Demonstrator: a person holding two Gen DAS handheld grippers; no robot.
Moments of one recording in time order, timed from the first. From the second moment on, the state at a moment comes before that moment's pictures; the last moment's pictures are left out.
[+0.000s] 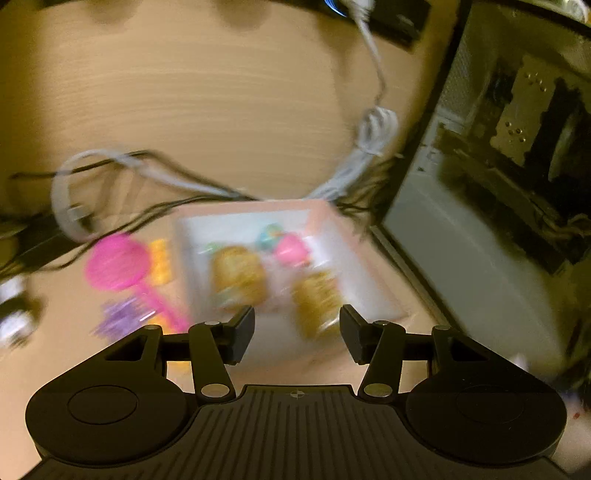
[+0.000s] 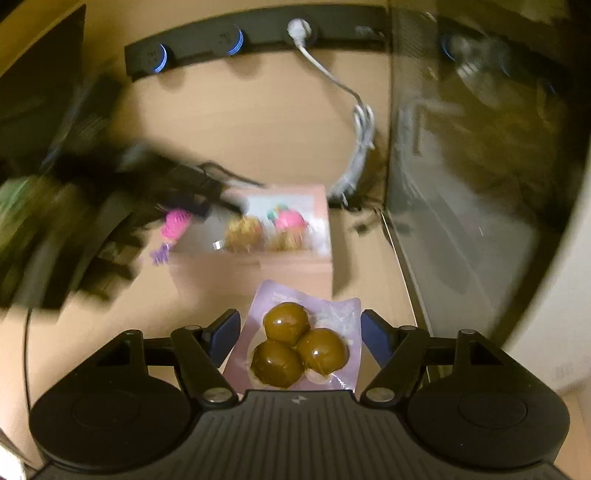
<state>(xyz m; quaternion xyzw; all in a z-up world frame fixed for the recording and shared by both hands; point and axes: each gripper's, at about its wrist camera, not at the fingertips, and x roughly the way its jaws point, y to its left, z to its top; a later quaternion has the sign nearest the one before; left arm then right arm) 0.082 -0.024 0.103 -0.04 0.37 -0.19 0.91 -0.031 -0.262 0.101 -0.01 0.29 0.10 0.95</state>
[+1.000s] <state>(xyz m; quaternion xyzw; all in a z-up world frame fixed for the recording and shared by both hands) 0.124 0.249 0.071 -0.06 0.39 0.03 0.92 0.018 -0.157 0.051 -0.08 0.35 0.14 0.92</state>
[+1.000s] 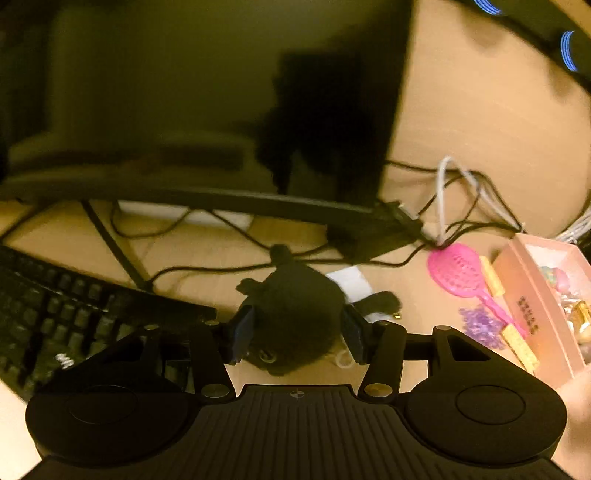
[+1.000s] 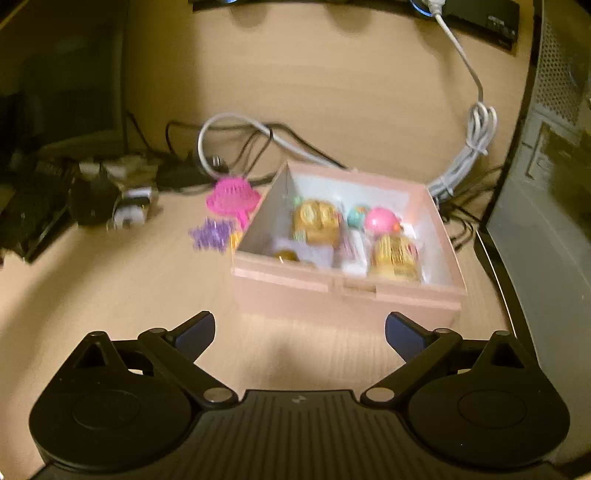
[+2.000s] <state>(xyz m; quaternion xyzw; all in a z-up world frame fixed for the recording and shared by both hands) 0.020 0.233 0.057 -0.16 0.39 -0.02 0.90 0.013 -0.116 0.034 -0.09 0.39 0.16 0.90</state>
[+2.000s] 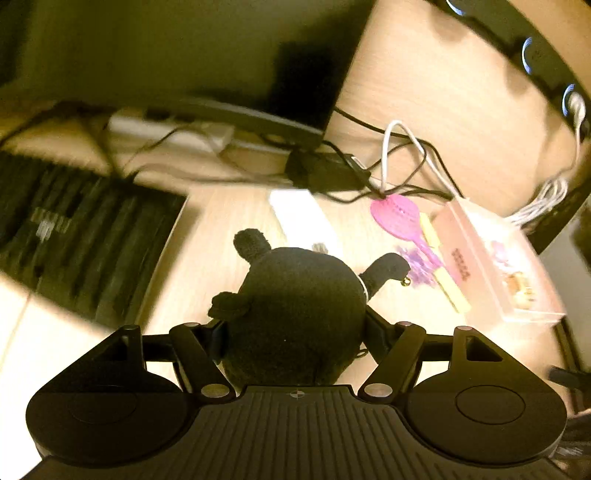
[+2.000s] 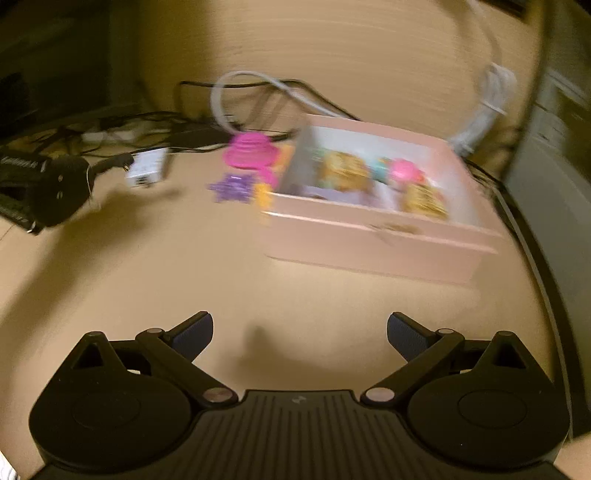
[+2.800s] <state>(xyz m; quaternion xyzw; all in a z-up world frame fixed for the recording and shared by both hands) -0.089 0.342 0.073 -0.25 0.37 0.05 0.89 0.148 0.112 0.012 -0.08 0.35 0.26 0.90</state>
